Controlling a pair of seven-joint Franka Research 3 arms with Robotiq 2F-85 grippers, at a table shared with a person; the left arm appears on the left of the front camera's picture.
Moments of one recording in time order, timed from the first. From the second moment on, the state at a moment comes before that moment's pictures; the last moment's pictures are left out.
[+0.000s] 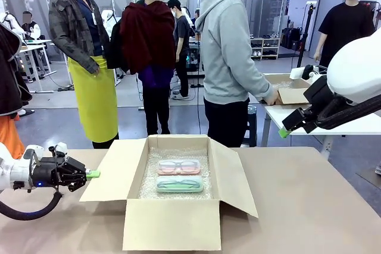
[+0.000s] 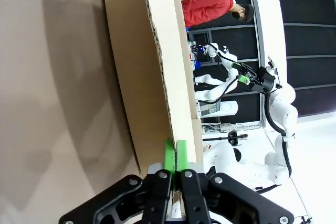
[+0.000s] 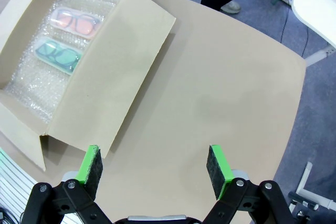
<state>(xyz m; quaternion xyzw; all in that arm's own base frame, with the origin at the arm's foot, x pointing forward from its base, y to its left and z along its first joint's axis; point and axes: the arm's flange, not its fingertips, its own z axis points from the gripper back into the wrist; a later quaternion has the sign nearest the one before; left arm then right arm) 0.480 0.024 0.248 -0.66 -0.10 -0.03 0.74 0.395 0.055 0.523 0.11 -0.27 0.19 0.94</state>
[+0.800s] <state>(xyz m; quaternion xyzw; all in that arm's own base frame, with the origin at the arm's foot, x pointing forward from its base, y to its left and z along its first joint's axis) 0.479 0.109 0.253 -0.67 -0.11 -0.01 0.73 0.396 0.054 0.524 0.11 -0.27 0.19 0.94</state>
